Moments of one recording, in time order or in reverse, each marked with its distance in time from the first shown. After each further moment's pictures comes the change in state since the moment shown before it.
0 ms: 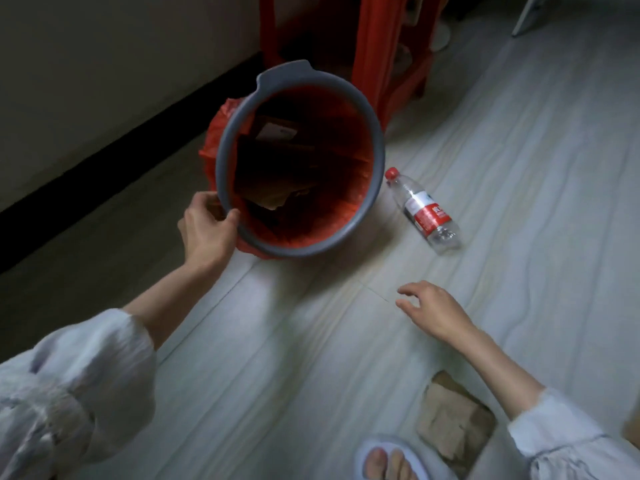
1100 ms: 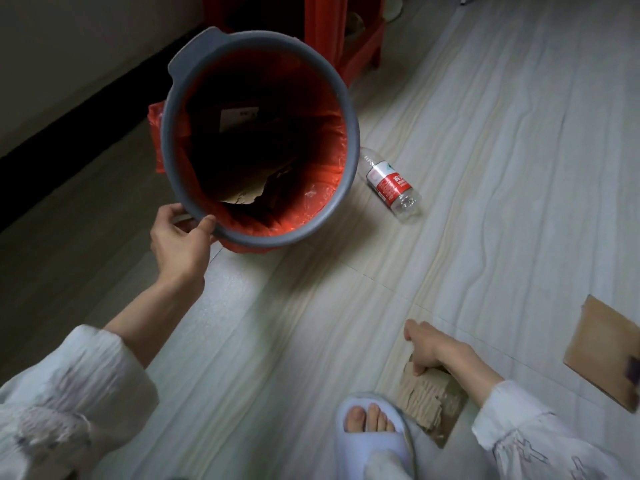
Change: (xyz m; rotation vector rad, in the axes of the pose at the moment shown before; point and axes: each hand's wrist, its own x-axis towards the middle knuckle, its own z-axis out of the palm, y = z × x) left_hand -0.039 -0.018 0.011 -0.420 -0.126 -0.207; right_hand -0.074 0.048 0.049 -0.173 -0.575 0.408
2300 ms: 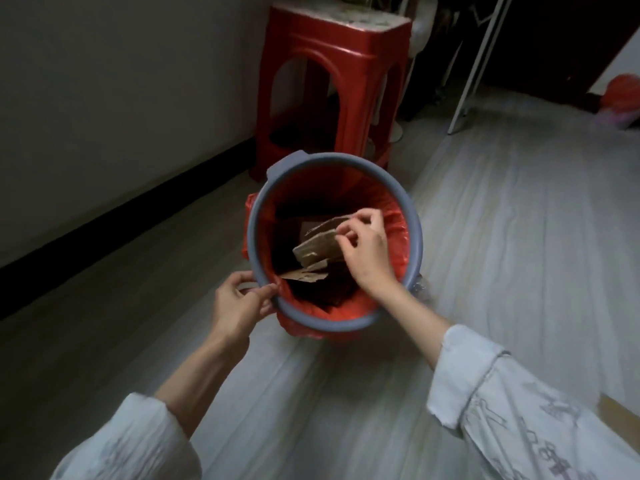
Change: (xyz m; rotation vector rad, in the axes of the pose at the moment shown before) left_hand -0.027 0.043 -0.016 -0.241 -0.344 -0.168; right_hand -0.077 -0.178 -0.185 0.641 1.267 -0.770
